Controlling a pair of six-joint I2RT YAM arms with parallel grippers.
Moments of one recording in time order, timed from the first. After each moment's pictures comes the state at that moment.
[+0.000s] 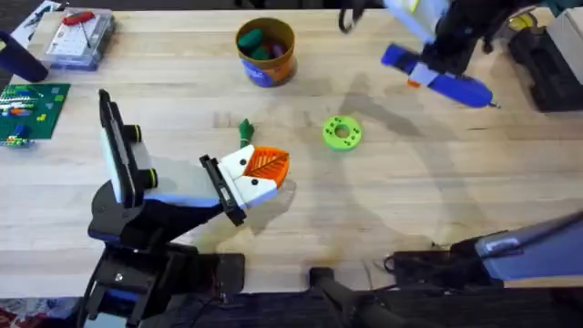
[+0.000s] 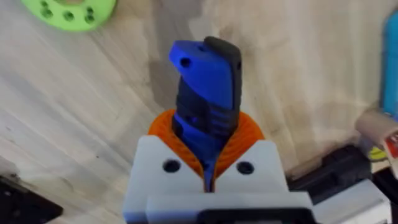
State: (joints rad) left arm -0.18 0.06 0.00 -0.03 0.86 -0.07; right arm 0.19 1.67 1.55 -1.22 0.12 -0.92
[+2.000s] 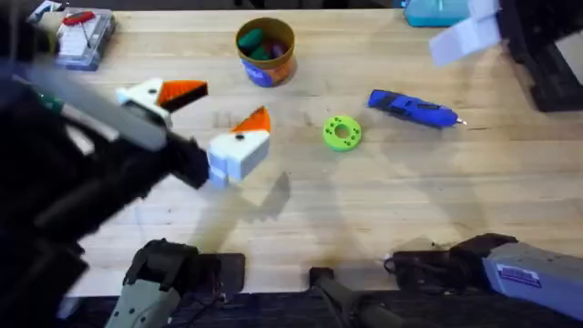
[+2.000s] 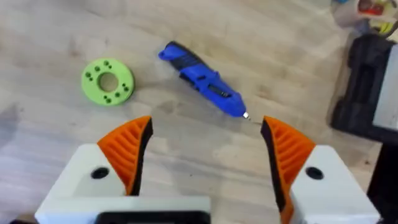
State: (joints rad) left arm -0.18 0.44 0.69 -0.66 0.38 0.02; right arm 0.28 1.31 1.66 -1.39 0.21 -0.10
